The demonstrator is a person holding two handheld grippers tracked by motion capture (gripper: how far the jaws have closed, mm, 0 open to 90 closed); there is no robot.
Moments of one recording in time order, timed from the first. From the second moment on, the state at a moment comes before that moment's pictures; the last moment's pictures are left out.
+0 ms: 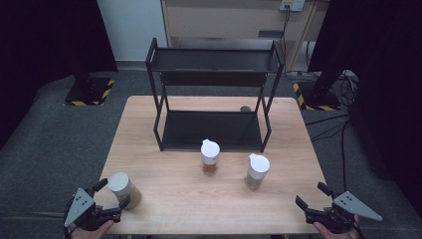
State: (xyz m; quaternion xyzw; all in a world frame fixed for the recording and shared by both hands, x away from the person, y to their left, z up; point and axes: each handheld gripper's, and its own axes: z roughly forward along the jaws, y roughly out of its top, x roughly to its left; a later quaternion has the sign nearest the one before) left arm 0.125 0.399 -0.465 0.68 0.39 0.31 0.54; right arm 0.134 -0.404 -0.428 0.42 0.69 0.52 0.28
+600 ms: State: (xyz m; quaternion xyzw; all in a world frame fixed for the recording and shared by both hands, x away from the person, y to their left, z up) left arm 0.127 0.399 -0.463 0.69 0.39 0.30 0.53; right arm 0.134 -0.408 -0.430 0.43 0.68 0.53 0.27
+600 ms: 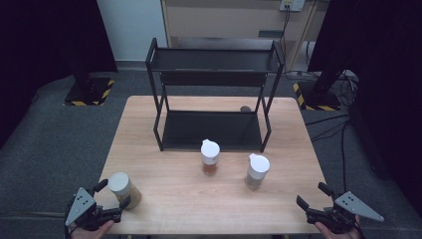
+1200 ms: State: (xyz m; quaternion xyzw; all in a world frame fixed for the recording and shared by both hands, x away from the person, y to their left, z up) left arm 0.125 0.397 -0.452 0.69 0.39 0.30 0.53; right arm 0.135 -0.412 -0.431 0.43 0.68 0.54 0.26
